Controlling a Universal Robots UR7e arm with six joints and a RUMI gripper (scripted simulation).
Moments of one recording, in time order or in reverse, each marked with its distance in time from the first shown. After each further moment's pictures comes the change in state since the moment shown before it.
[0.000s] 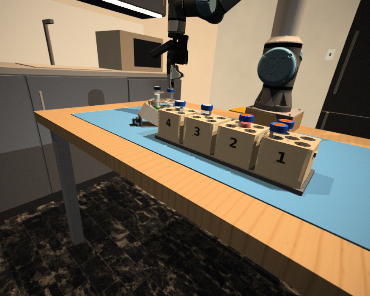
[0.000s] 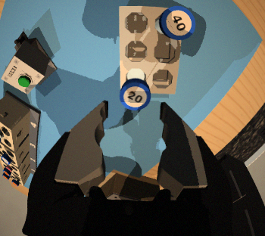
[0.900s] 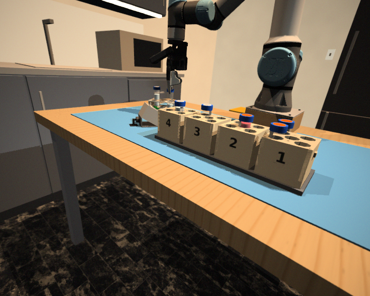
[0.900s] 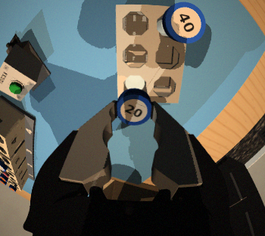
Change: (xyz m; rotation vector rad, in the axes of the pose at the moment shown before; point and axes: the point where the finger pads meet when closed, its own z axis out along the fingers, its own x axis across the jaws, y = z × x) arm 0.001 -0.002 0.025 0.005 0.002 -0.001
